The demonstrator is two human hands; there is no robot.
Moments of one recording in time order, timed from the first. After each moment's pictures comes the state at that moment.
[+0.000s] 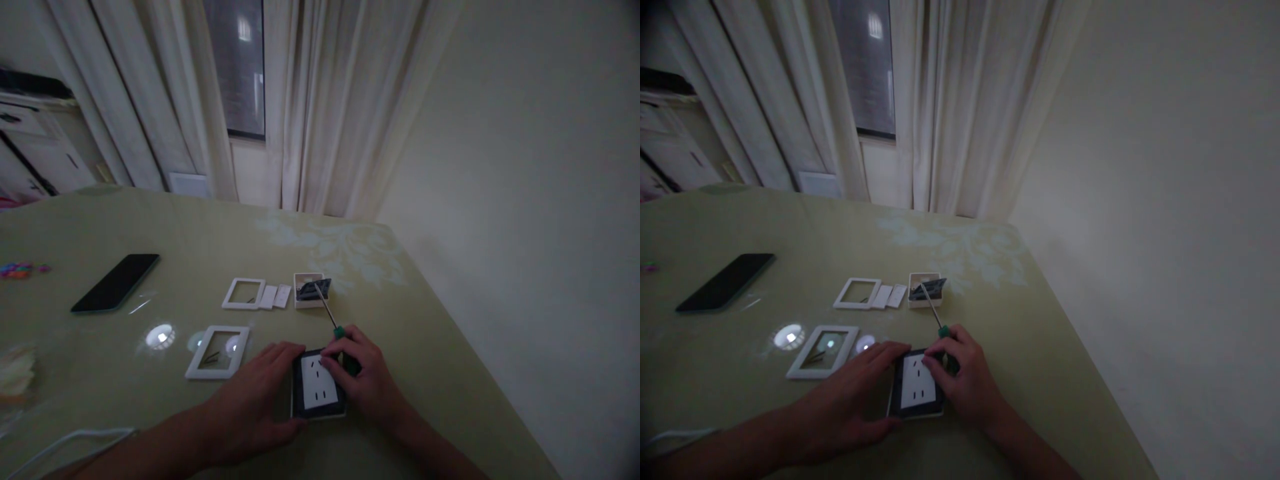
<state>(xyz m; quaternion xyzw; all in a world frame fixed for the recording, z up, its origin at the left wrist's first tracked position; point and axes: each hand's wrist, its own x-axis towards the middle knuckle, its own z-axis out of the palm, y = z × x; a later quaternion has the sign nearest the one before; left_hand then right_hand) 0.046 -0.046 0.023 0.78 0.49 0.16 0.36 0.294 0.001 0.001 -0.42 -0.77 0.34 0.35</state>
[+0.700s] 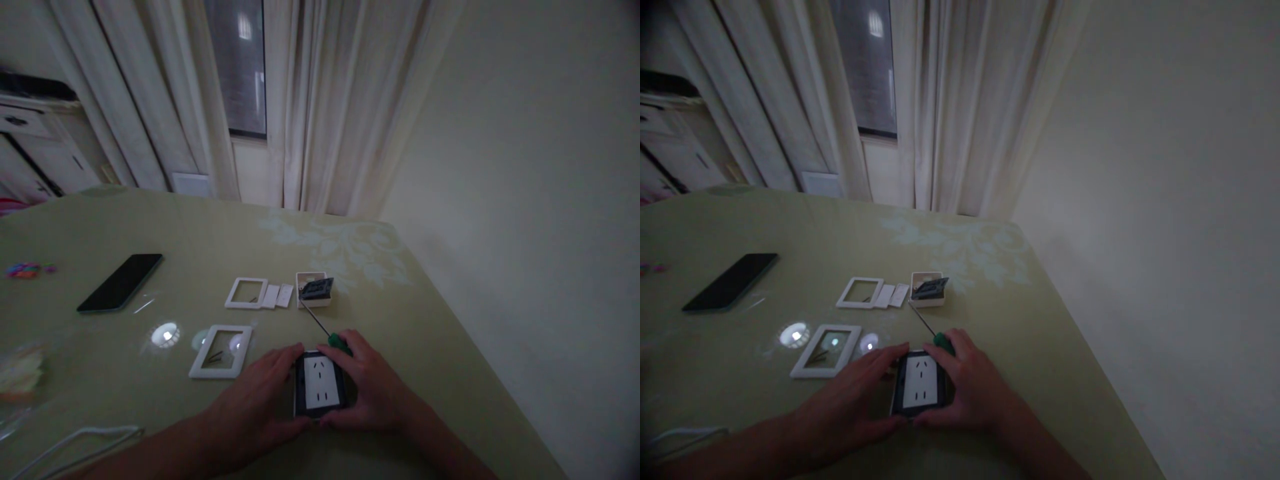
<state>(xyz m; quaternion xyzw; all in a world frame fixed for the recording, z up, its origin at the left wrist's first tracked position) 0.044 -0.054 -0.008 0.77 0.51 0.19 0.32 0.305 0.005 0.016 -0.40 -0.87 0.28 0.06</state>
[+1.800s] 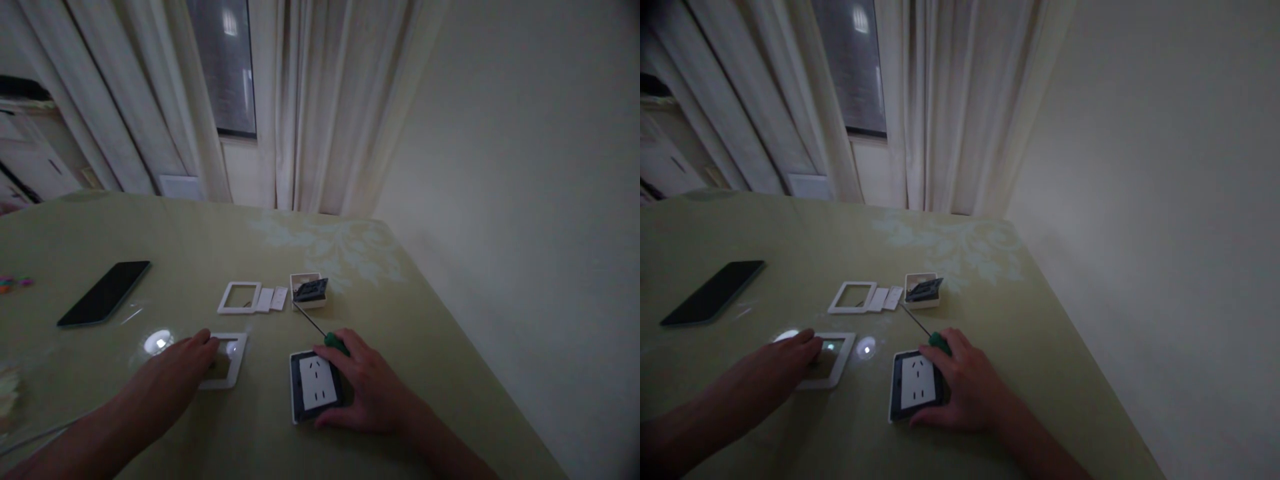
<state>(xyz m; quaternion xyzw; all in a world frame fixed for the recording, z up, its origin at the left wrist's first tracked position) -0.064 -0.033 0.002 0.75 0.64 -0.06 0.11 0.305 0.001 0.021 -0.40 -0.88 0.25 0.08</state>
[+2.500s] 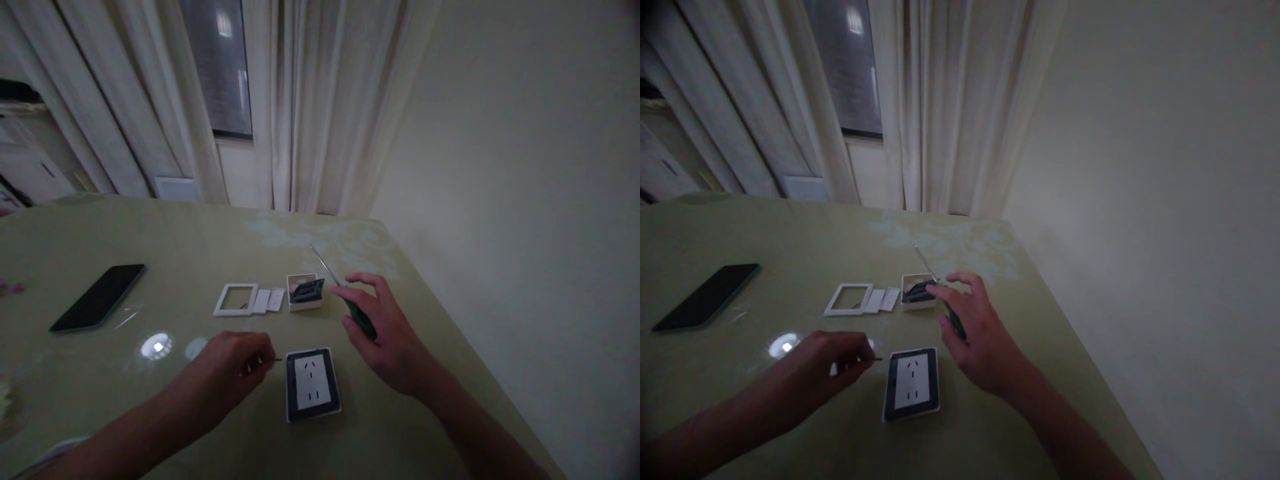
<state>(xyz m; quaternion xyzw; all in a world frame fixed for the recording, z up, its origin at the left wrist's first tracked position) 0.012 -0.019 0.060 0.78 0.55 0.11 0.27 0.306 0.024 0.093 -0.38 -0.84 0.16 0.34</state>
